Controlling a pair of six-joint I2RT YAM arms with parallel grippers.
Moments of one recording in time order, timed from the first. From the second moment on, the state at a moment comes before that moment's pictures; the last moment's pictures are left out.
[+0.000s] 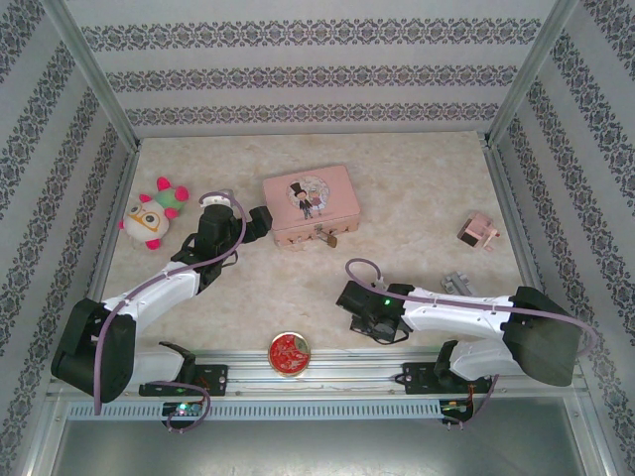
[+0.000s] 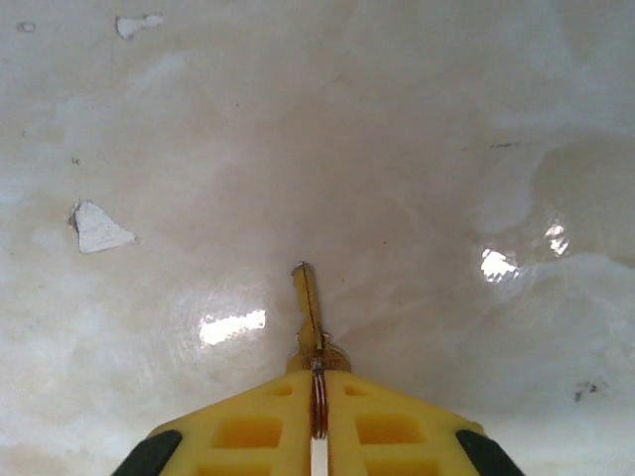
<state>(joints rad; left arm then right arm) -0.34 1.28 0.63 0.15 -0.10 -0.61 1.05 1.30 0.60 -0.69 0.11 1.40</state>
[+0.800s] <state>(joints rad) -0.31 1.13 0.64 0.12 -0.02 -0.54 1.00 1.25 1.02 -0.90 0.30 0.65</state>
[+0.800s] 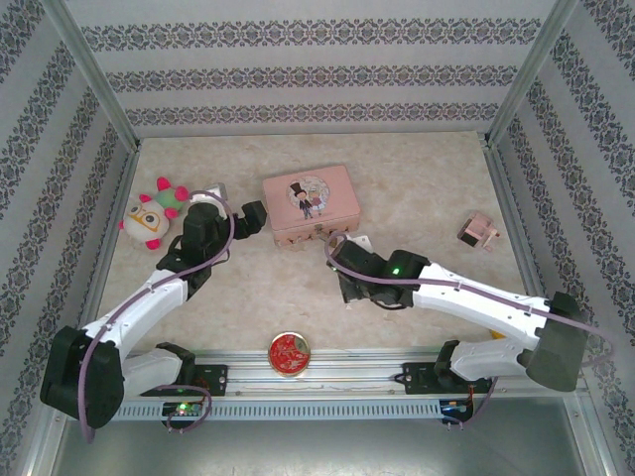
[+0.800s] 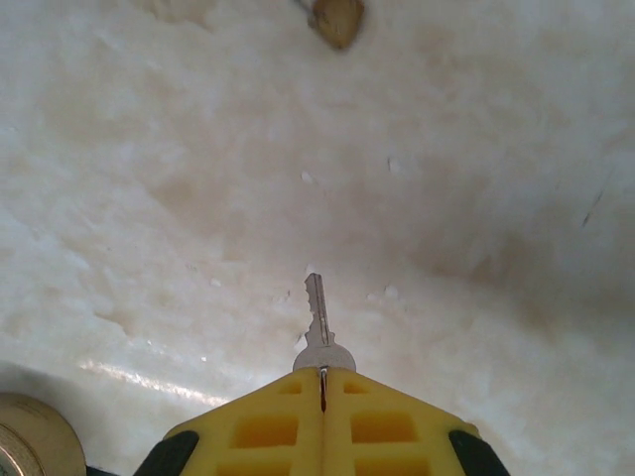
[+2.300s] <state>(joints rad) -0.40 1.30 0.78 0.33 0.97 -0.64 0.94 0.99 0.73 0.00 0.14 -0.08</state>
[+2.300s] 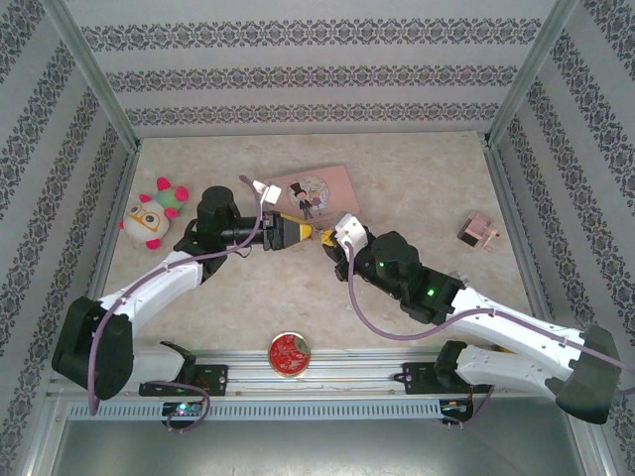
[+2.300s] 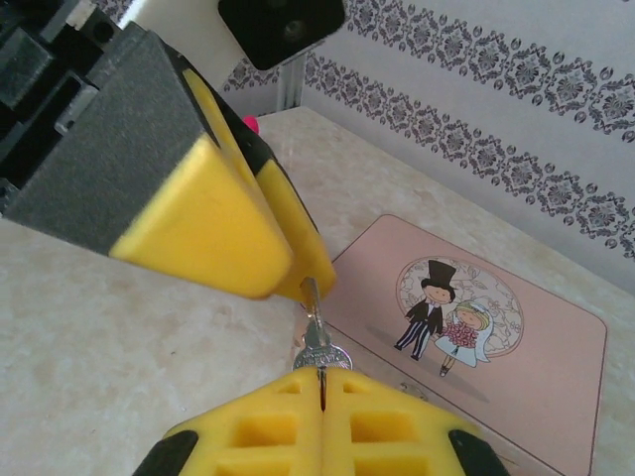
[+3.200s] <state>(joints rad) -0.41 1.33 0.79 0.42 1.00 -0.63 0.83 0.99 0.69 0.06 0.06 0.05</state>
